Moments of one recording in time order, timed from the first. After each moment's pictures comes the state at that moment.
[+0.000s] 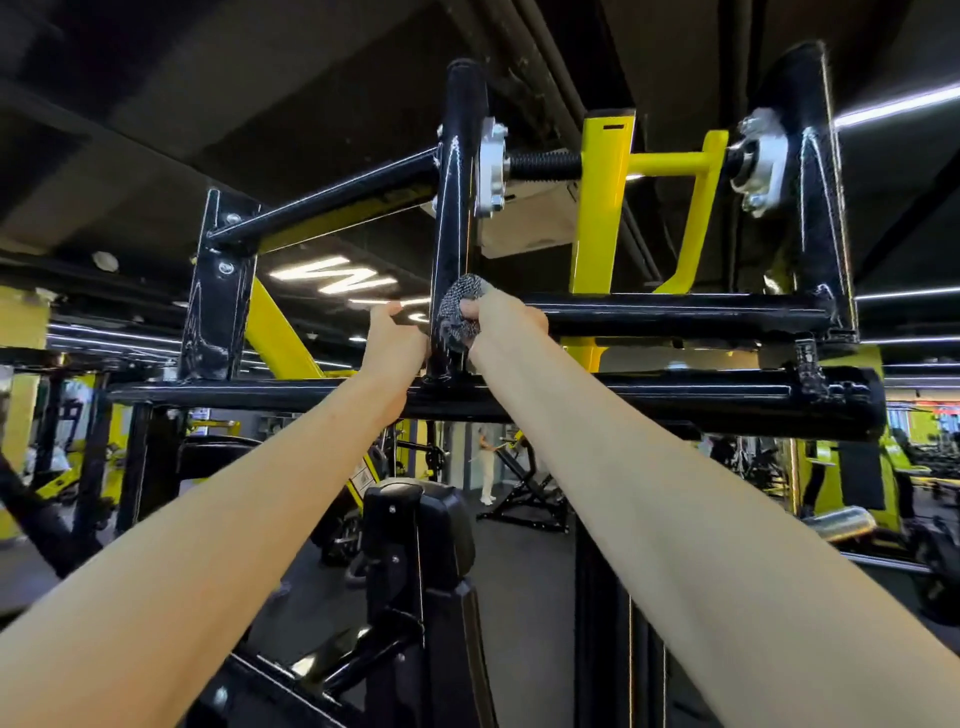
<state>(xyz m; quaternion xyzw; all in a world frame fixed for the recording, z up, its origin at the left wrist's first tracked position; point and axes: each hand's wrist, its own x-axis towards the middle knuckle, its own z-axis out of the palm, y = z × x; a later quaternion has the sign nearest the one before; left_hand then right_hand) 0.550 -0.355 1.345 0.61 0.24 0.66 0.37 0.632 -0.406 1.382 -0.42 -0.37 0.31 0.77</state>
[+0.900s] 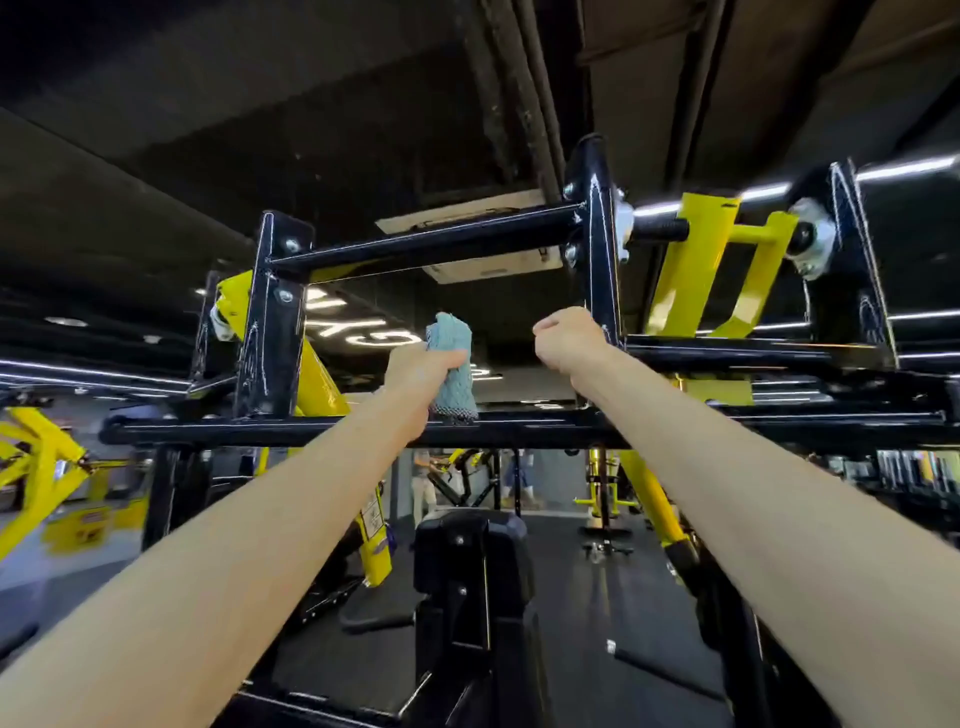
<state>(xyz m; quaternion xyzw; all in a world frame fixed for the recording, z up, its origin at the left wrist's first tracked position) 0.354 -0.264 1.357 0.64 0.18 0.58 0.48 0.471 -0.362 1.390 -0.65 -0.44 -0.07 0.62</state>
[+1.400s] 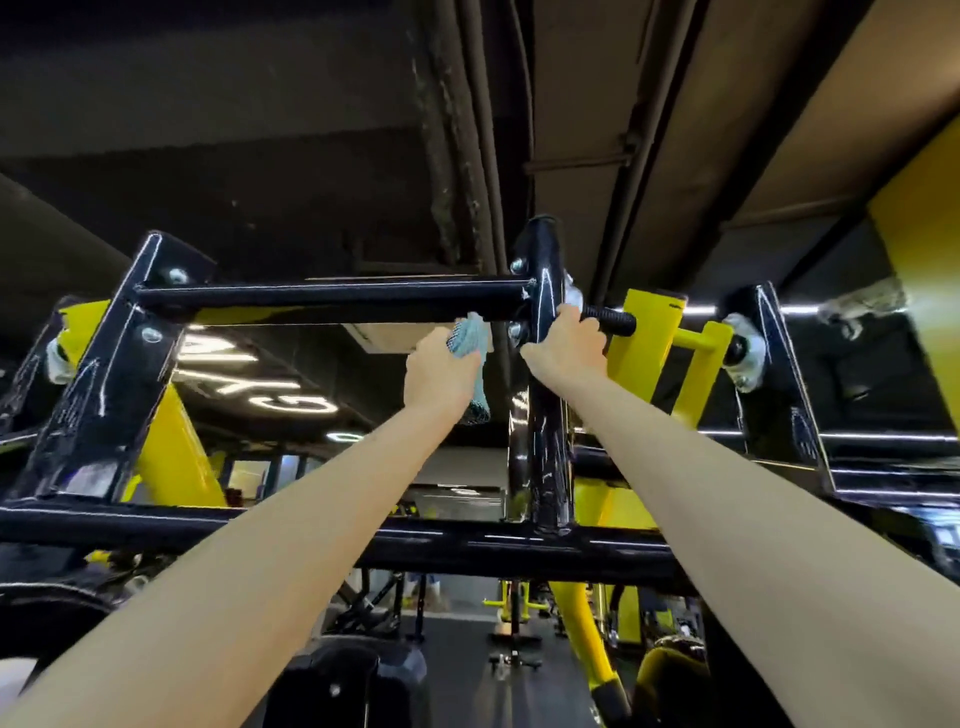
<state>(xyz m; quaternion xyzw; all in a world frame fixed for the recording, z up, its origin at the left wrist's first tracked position) 0.478 -0.248 1.445 0.68 0.10 0.68 0.26 0.550 -0.348 1.475 -0.71 -0.35 -0.36 0.49</state>
